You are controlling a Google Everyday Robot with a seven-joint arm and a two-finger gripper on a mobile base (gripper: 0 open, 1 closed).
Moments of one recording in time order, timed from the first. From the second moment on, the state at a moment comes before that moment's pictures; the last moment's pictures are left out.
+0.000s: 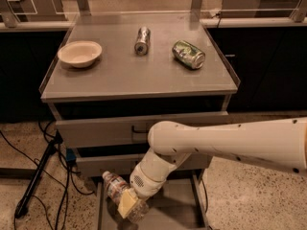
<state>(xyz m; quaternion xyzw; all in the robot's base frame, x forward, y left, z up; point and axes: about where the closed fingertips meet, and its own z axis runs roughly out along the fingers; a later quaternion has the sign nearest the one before) 0.357 0.067 0.591 0.34 -0.89 -0.30 0.07</state>
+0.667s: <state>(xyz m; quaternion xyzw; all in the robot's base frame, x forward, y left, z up) 0.353 0.069 0.579 0.34 -0.88 -0.31 0.08</state>
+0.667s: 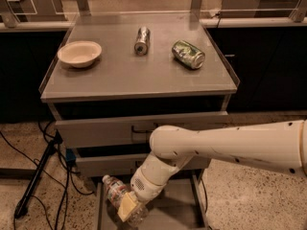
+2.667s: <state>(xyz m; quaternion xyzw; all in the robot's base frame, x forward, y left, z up) 0.364 0.078 0.468 0.25 -0.91 -0.32 0.07</state>
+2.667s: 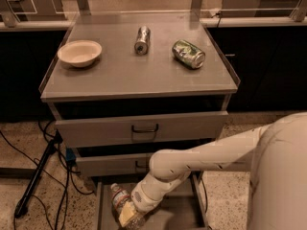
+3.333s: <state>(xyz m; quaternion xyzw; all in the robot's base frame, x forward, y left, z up) 0.366 0.068 0.404 0.24 -0.92 -0.31 0.10</state>
